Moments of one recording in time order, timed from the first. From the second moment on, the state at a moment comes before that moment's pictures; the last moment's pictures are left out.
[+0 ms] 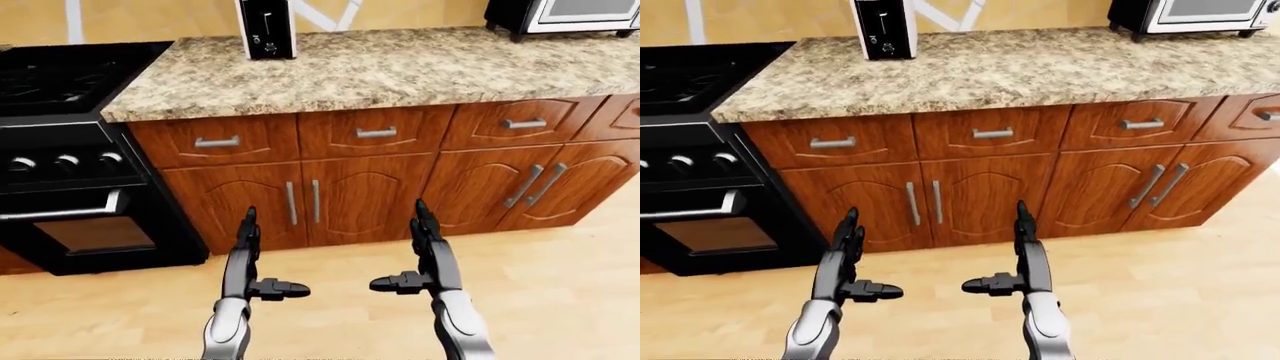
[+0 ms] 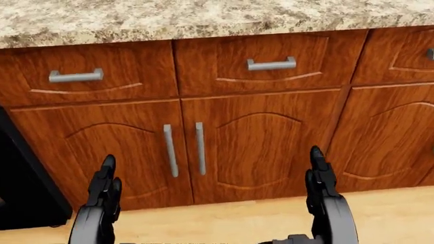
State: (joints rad) left arm 0.02 0.02 0.02 0.15 0.02 -0.07 -0.07; right arm 0.05 -0.02 -0.05 0.01 -0.02 0.03 0.05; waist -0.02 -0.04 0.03
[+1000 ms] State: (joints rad) left arm 0.02 0.03 0.04 0.14 0.02 -0.07 -0.06; right arm 0.05 -0.02 -0.03 0.00 0.00 0.01 0.06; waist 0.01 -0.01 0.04
